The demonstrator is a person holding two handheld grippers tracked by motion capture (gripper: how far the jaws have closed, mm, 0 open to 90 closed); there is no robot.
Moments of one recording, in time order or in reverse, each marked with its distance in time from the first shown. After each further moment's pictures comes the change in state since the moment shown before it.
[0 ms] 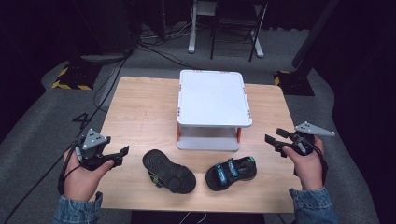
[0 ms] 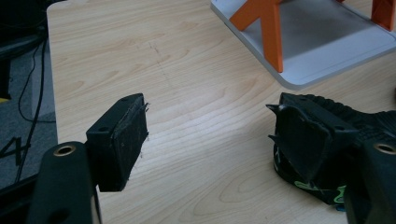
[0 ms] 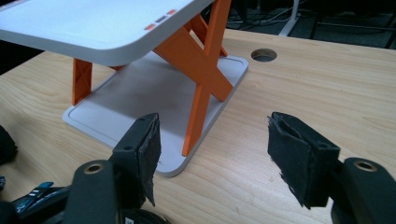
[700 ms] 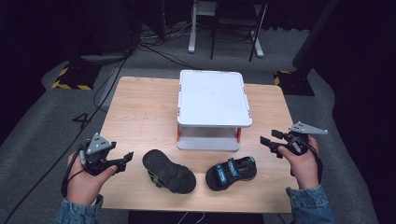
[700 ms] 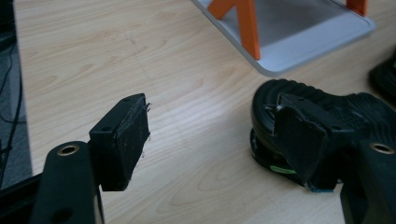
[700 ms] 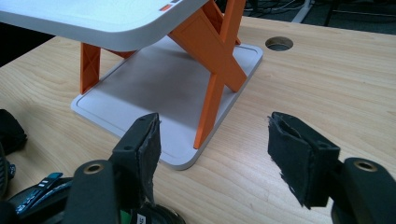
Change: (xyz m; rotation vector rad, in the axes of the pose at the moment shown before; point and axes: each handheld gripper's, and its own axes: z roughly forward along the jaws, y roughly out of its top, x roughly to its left) left arm -0.019 -0.004 -0.003 0.029 -0.092 0.048; right arm 0.008 0.001 0.010 0.043 0.038 -0.004
